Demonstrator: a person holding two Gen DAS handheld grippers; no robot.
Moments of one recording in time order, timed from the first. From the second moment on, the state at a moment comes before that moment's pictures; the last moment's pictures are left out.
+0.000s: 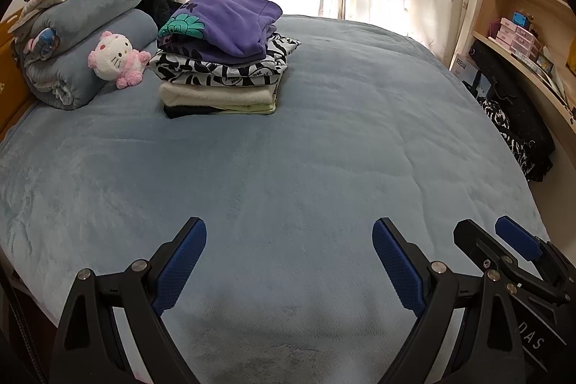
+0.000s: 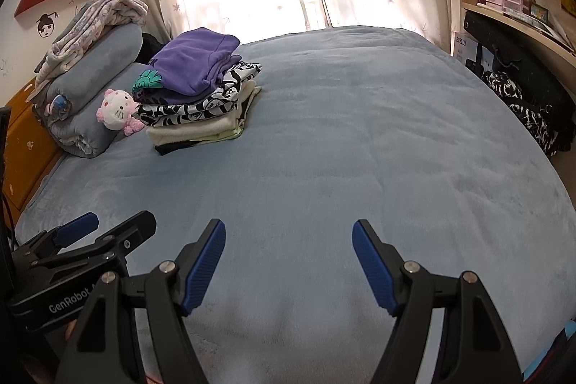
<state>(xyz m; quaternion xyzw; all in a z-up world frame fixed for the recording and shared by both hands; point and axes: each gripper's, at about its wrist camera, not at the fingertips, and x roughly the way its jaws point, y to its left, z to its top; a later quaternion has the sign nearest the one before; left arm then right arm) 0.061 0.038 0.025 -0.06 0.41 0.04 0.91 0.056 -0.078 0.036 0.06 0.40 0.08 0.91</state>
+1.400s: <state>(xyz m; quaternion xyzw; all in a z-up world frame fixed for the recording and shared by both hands) 0.059 0.037 0.019 -0.05 0.41 0.04 0.91 0.057 -0.071 0.030 0.07 0.40 0.08 0.91</state>
